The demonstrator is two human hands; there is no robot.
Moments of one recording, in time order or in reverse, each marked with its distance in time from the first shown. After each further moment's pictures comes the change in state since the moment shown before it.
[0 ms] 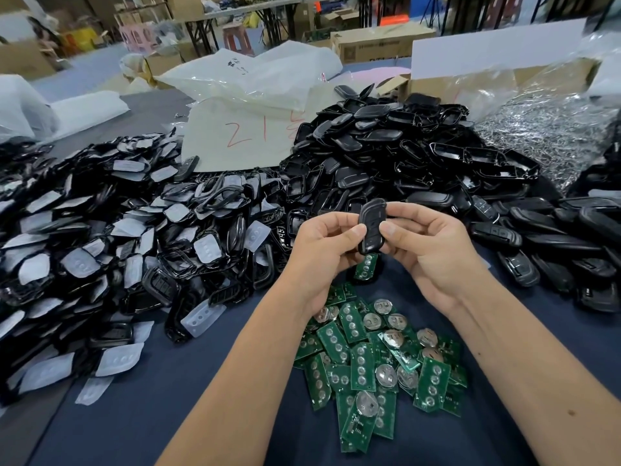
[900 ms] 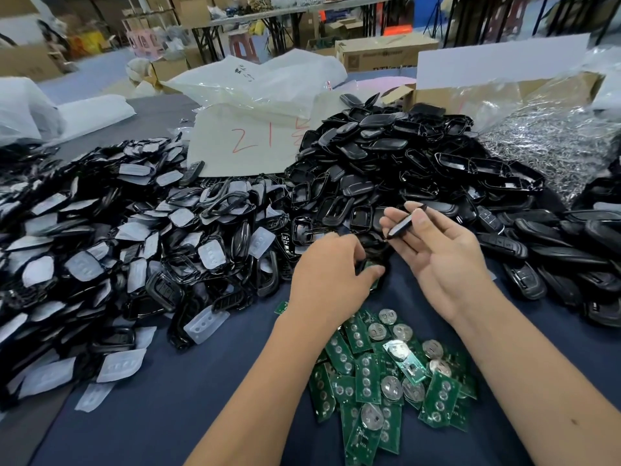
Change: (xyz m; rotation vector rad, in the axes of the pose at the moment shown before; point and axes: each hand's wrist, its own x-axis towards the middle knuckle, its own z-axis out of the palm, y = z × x) left_hand -0.013 0.001 0.005 1.229 0.125 0.233; right_hand 0.009 0.004 -0.002 0.084 0.161 -0.014
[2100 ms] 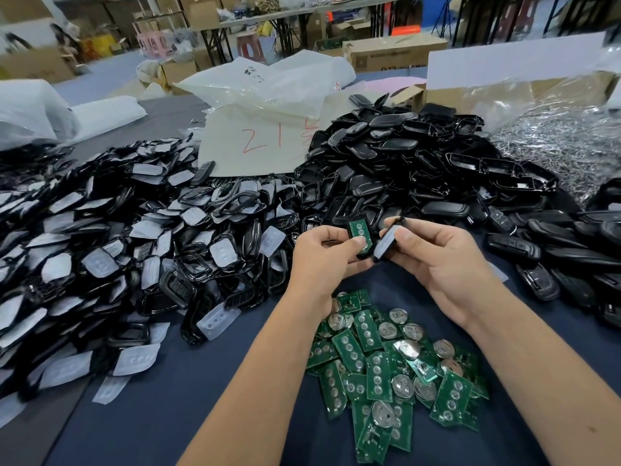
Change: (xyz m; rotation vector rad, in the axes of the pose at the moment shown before) left_hand 0.011 -0.010 -0.006 -1.144 0.041 -0.484; right_hand -0.005 0.002 0.000 -0.156 -0.222 0.056
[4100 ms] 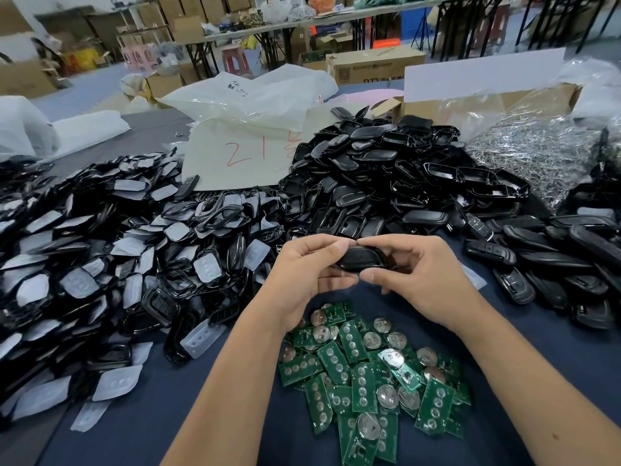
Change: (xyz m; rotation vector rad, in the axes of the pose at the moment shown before) left_hand 0.000 0.010 -0.020 -0.001 -0.373 0.036; right_hand -0.003 -0.005 -0.018 -0.671 -0.191 -0.250
